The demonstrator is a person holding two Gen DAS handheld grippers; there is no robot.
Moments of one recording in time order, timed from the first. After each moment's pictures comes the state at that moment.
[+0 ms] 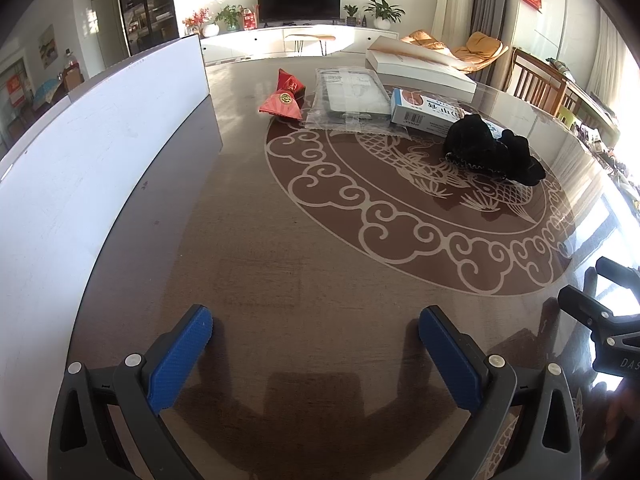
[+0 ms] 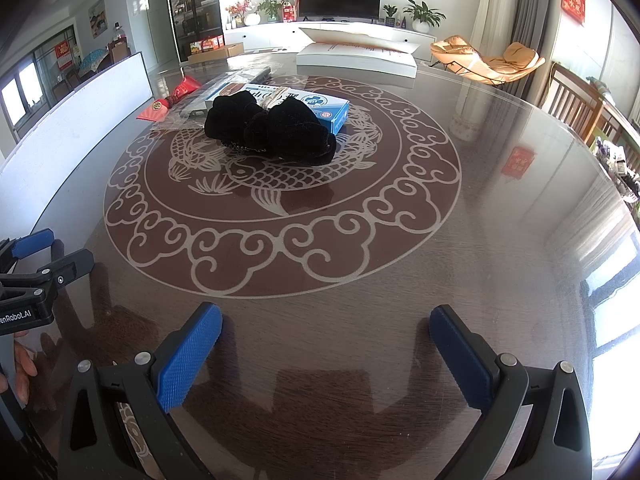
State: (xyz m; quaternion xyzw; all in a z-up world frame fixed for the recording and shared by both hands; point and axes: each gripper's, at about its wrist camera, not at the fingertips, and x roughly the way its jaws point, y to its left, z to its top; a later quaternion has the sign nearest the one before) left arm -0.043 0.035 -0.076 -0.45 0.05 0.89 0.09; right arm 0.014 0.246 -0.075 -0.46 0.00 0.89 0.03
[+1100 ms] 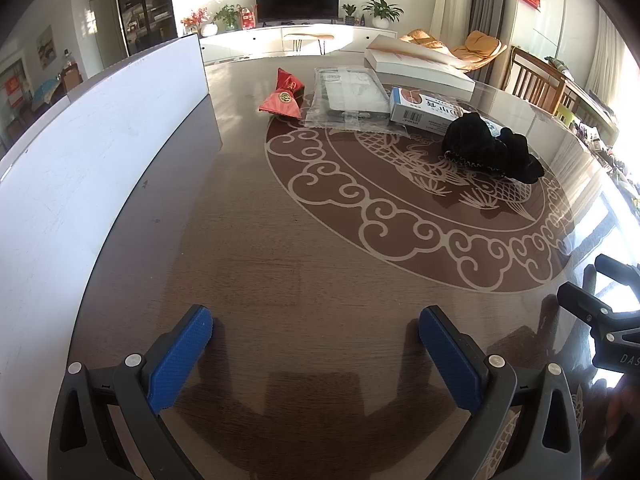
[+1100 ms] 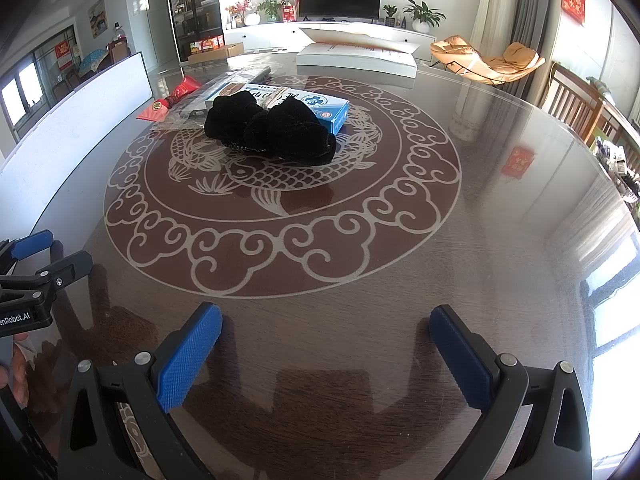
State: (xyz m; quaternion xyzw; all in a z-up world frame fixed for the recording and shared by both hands) left arm -0.042 0.034 -0.077 -0.45 0.05 0.88 0.09; right arm 0.014 0.246 -0.075 -0.46 0.00 0.89 0.03
